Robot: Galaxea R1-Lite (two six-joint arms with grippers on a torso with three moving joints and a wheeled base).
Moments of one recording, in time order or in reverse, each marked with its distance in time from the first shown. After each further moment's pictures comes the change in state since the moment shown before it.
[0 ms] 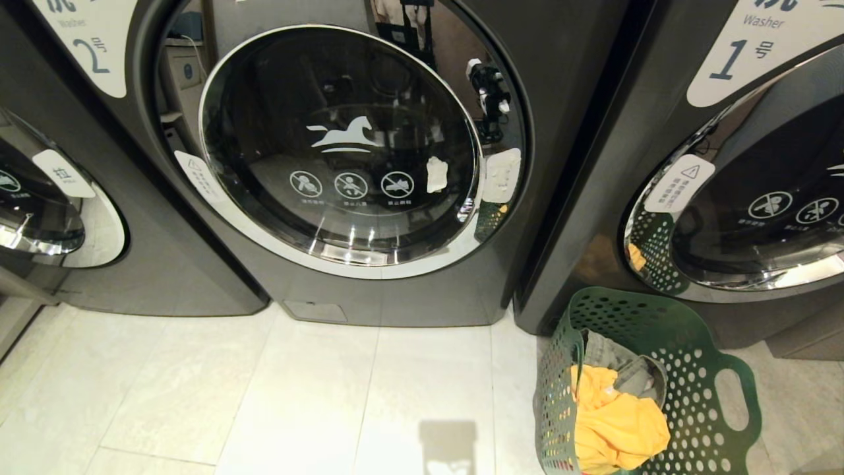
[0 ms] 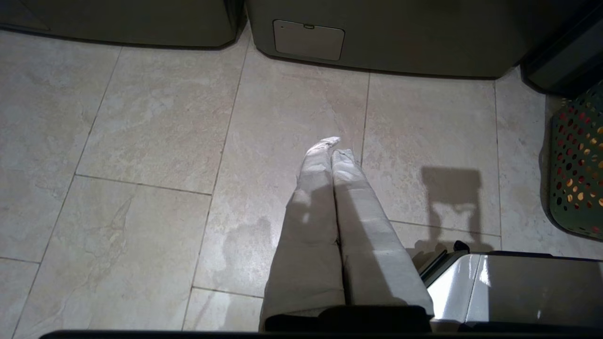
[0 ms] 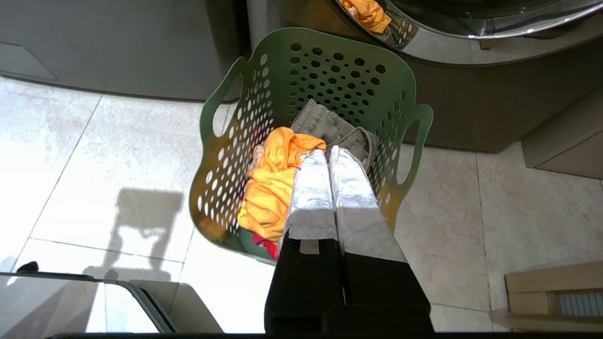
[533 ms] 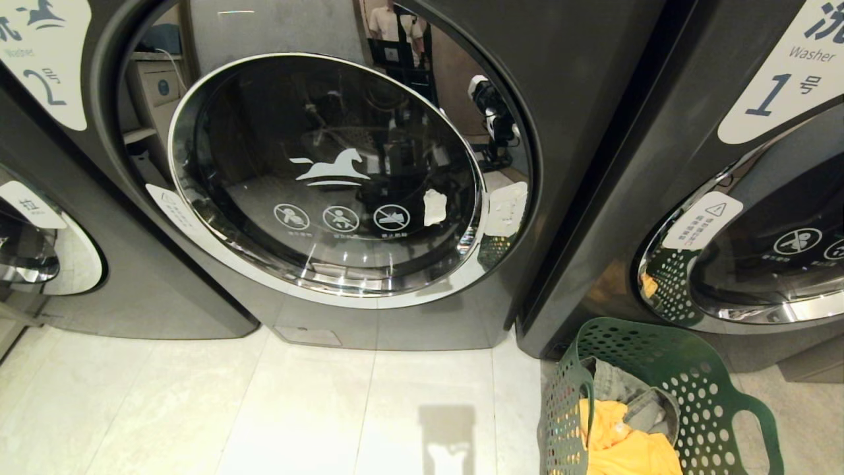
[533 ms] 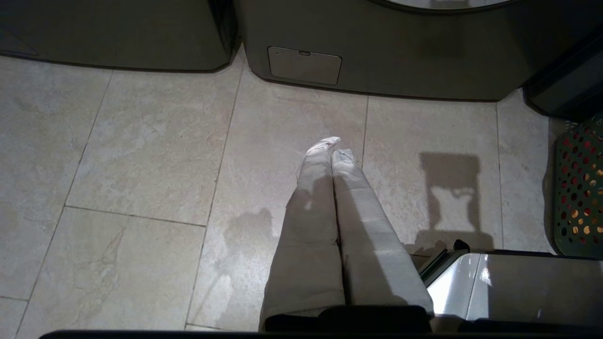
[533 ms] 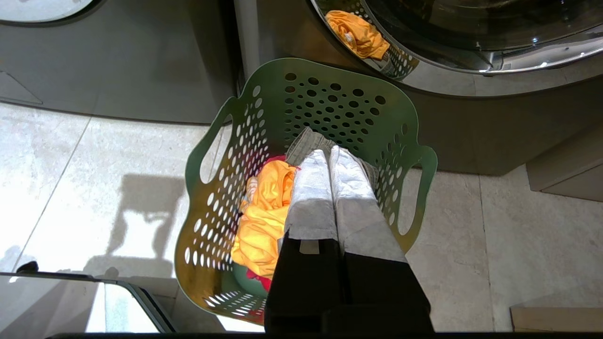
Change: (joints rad) left arm 0.000 0.000 0.000 0.000 0.000 0.000; right arm 0.000 0.000 0.000 0.000 0.000 0.000
